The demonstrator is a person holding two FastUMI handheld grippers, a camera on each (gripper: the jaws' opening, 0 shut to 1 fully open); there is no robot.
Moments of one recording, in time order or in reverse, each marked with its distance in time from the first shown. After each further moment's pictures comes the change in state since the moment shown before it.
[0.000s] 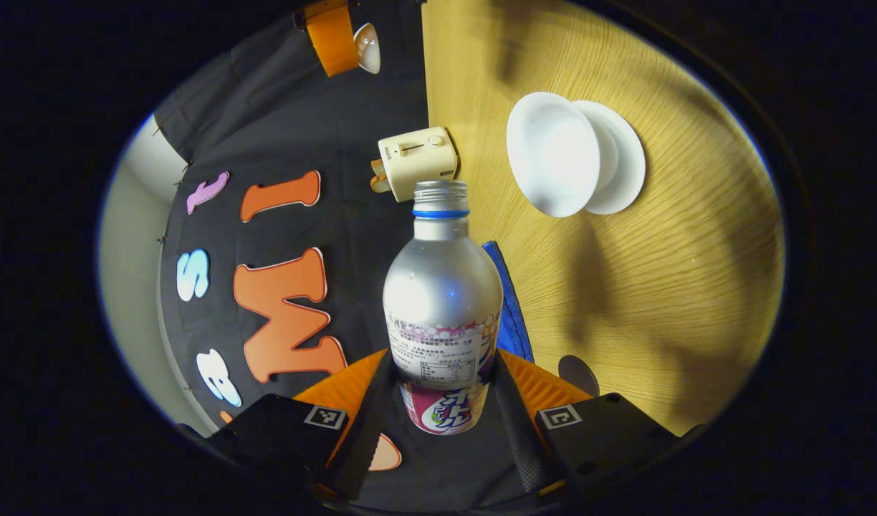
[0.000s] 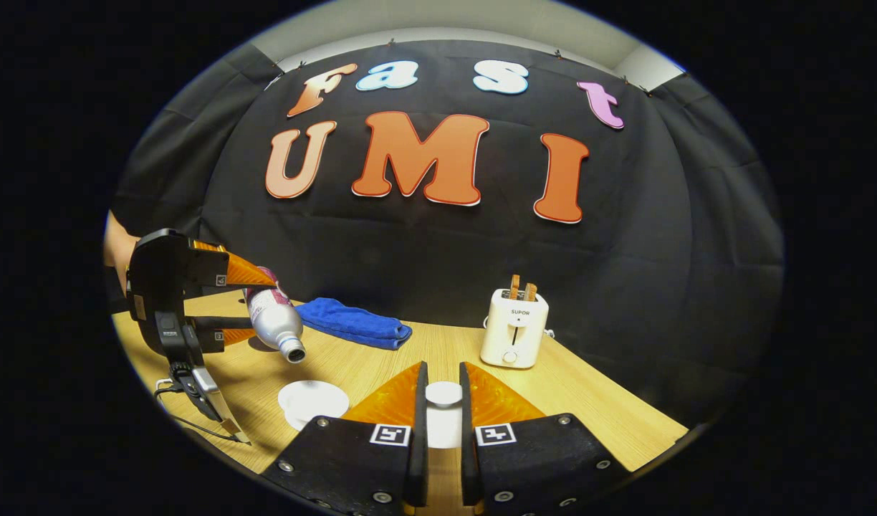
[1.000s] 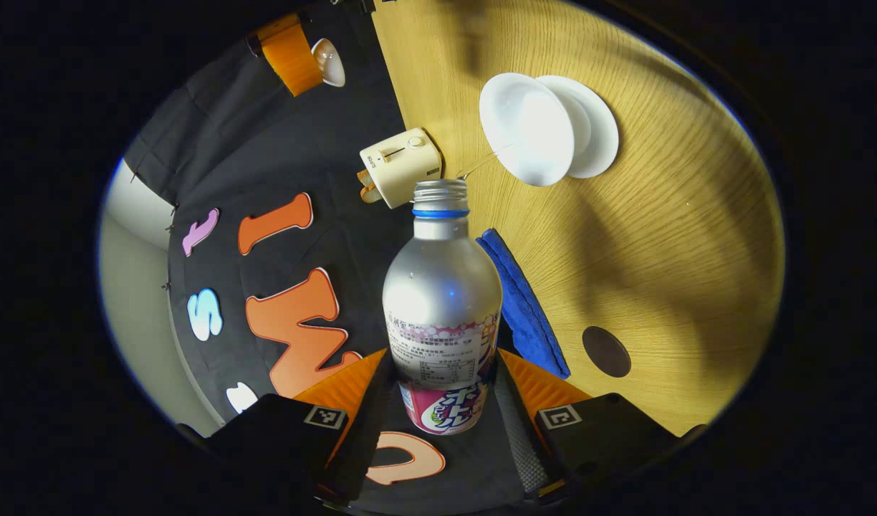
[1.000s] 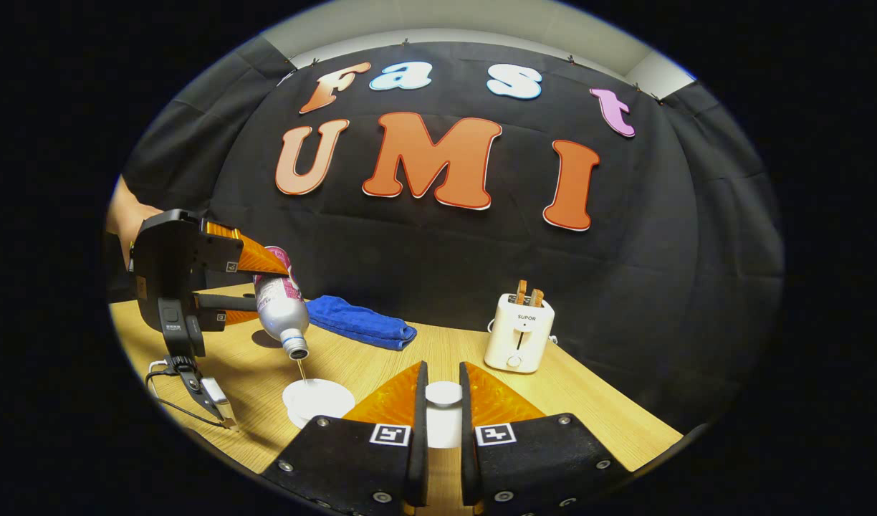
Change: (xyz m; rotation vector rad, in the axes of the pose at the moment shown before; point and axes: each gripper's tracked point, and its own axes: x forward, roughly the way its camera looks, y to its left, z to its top) left arm -0.007 0.016 -0.006 0.170 0.015 0.014; right arm -0.001 0.012 0.005 -0.037 -0.014 0.022
